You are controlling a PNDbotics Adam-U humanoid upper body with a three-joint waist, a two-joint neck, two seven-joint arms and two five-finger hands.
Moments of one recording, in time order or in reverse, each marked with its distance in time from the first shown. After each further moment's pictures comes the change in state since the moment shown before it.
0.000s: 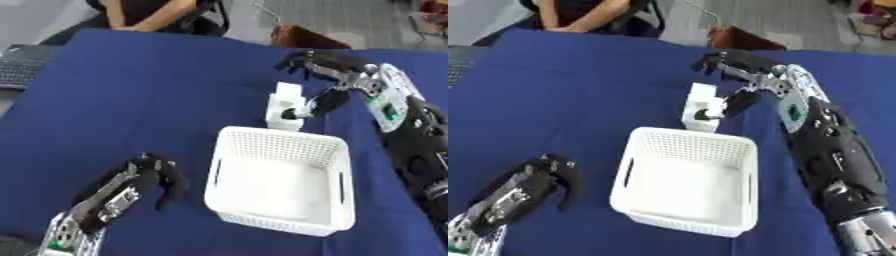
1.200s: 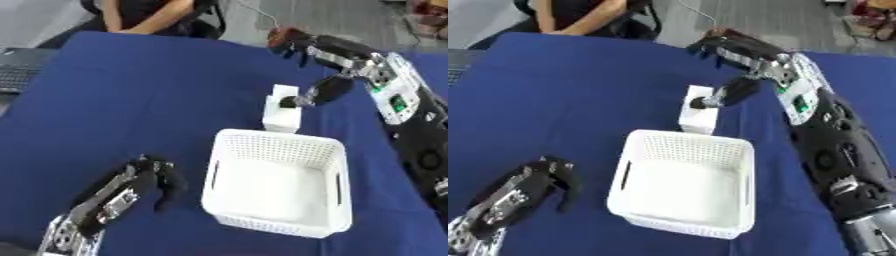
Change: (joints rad) left arm 0.000 0.000 0.005 0.000 -0.001 -0.002 0.006; right arm -0.010 -0.046 0.035 -0.040 -0.115 0.026 0.026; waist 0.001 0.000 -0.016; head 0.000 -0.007
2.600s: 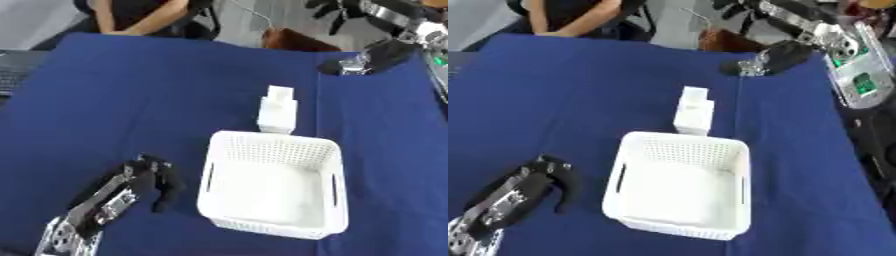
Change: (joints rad) left arm 0.000 0.008 0.005 0.000 -0.003 0.001 0.016; right arm 0.010 -0.137 0.077 -0.239 -0.435 0.100 0.100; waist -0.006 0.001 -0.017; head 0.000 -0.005
